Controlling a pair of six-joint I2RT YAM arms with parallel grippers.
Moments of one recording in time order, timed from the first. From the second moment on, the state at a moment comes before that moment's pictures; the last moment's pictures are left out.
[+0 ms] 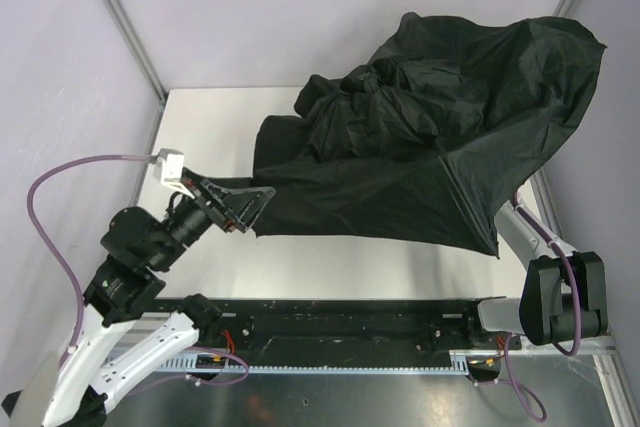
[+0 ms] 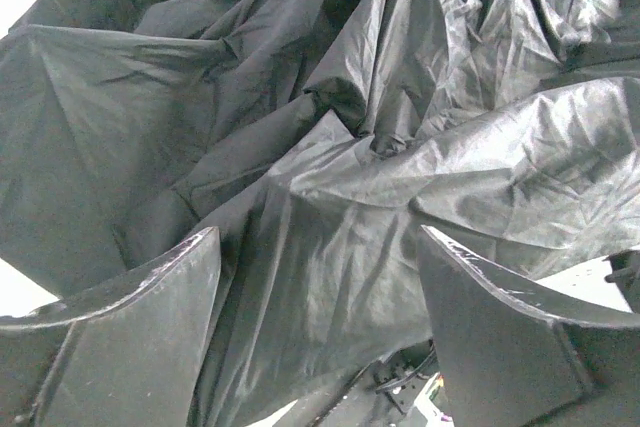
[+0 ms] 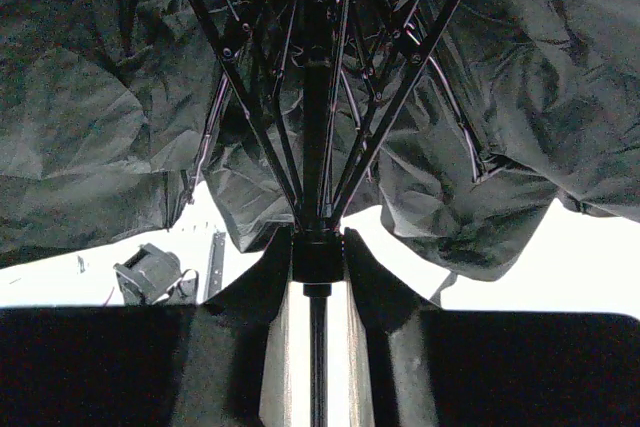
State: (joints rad) left arm -0.66 0.49 0.94 -0.35 0.05 -0.59; right arm 0.14 1.30 0.84 1.27 -1.04 0.91
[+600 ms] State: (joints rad) left arm -0.66 0.96 1.08 0.06 0.36 -0.61; right arm 0.39 1.27 0.79 1.12 -0.99 0.76
